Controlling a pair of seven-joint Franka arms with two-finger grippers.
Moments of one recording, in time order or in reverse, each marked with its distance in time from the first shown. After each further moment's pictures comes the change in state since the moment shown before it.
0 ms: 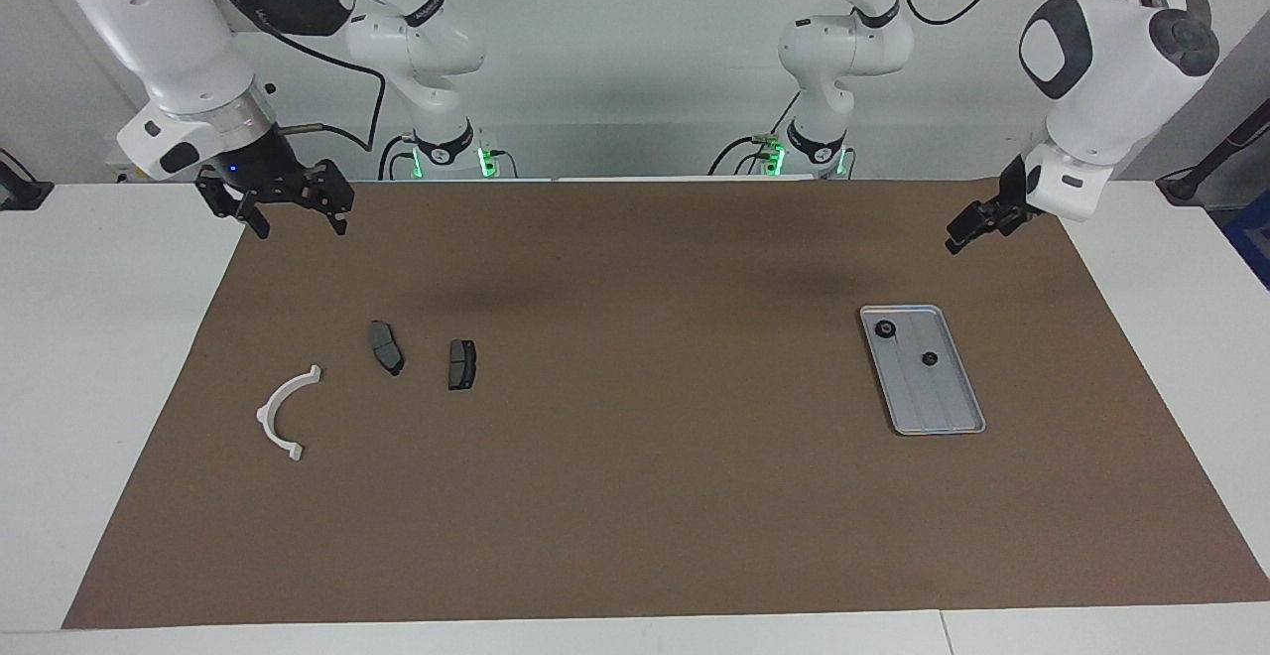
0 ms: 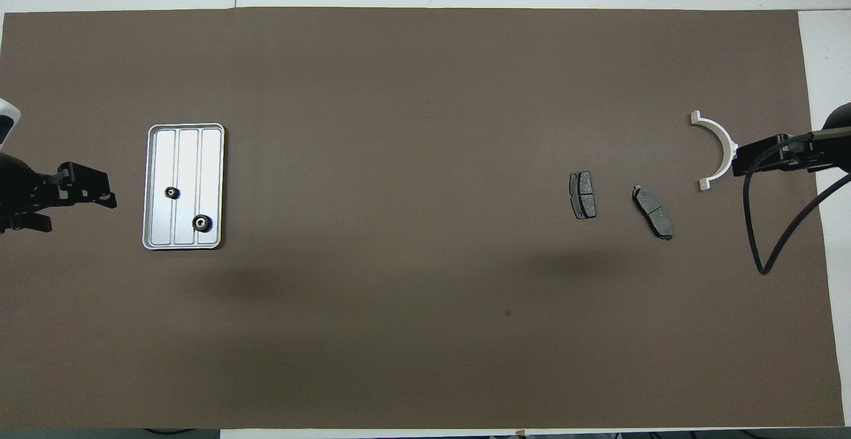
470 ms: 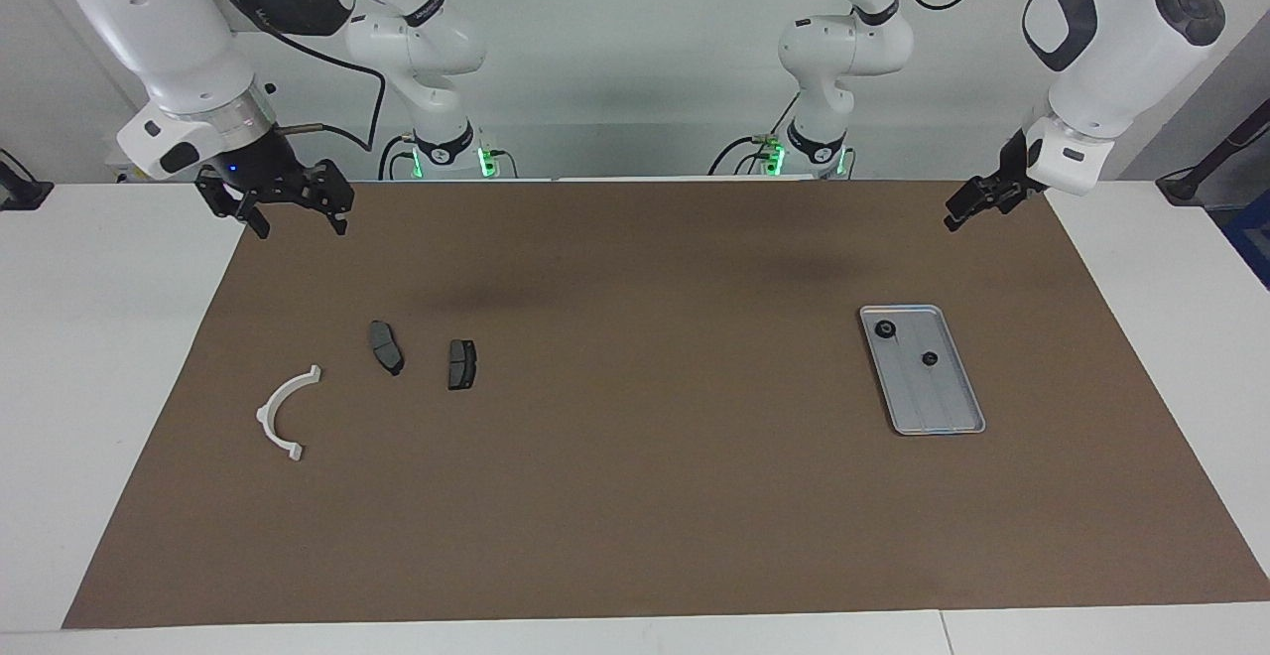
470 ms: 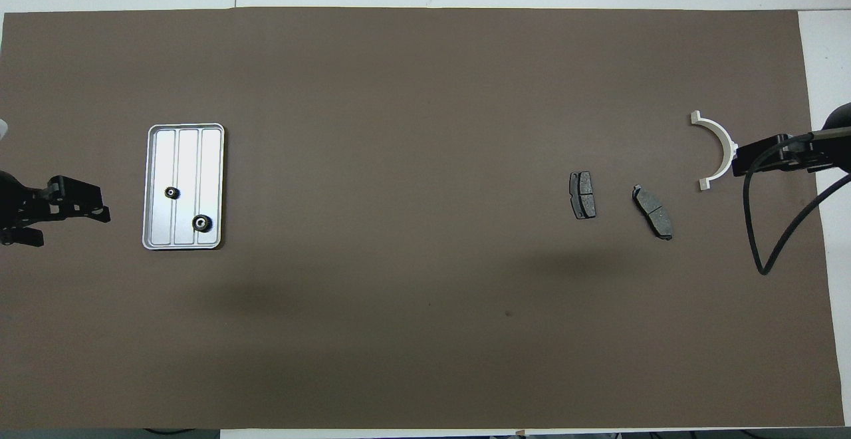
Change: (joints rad) left arm 0.000 -0.028 0.000 -0.015 0.000 -0.033 0.001; right arm 0.000 0.000 0.000 0.000 0.000 0.000 0.000
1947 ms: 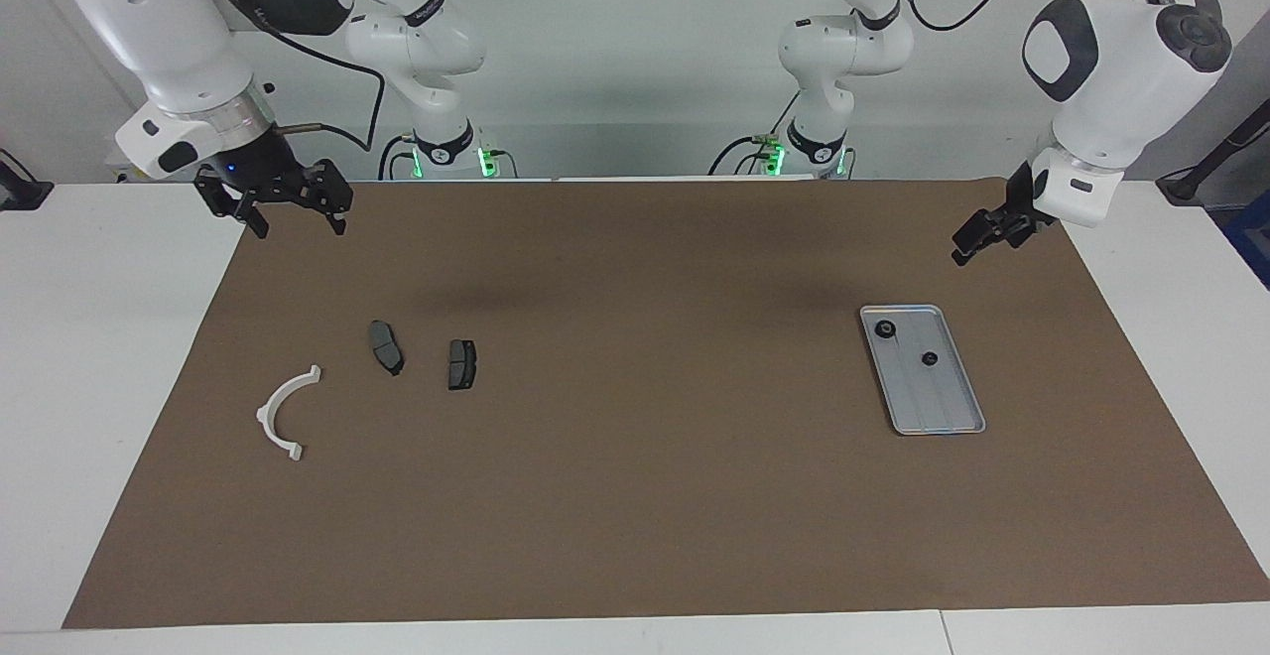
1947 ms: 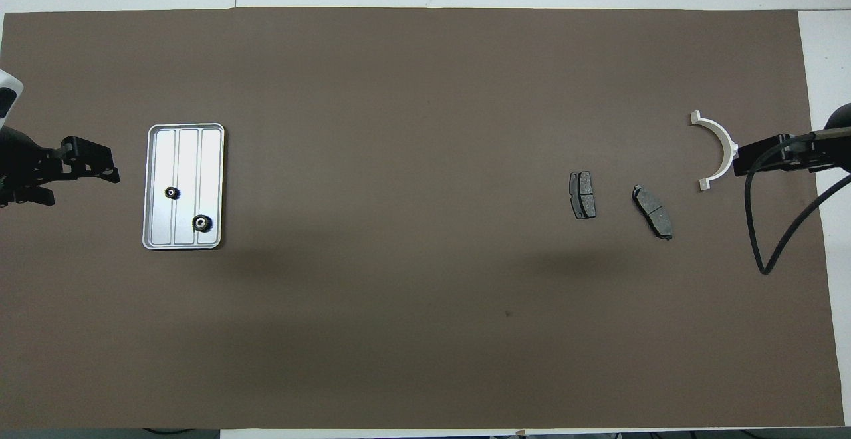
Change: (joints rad) left arm 0.012 0.107 -0.031 0.099 0.000 0.079 0.000; right arm -0.002 -0.001 0.000 0.000 0.000 0.001 0.000
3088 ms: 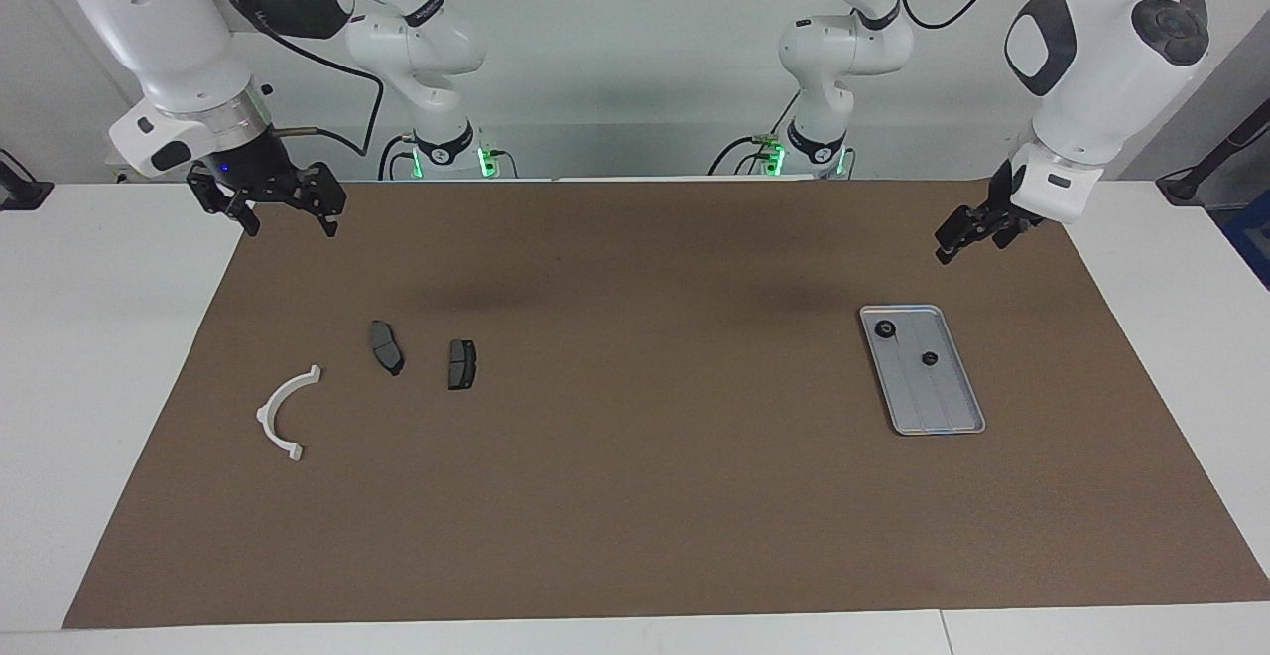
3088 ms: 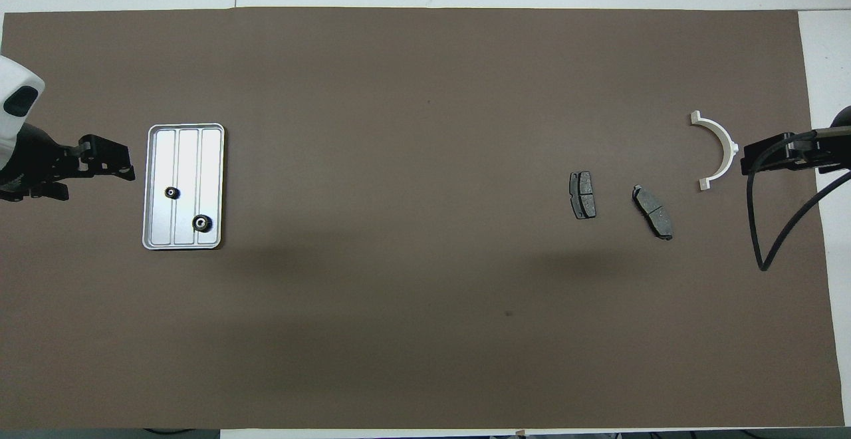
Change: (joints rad) left arm 0.000 -0.005 -0.045 0.008 0.001 0.001 0.001; right arm 0.000 0.000 0.000 0.000 -0.039 0.000 0.038
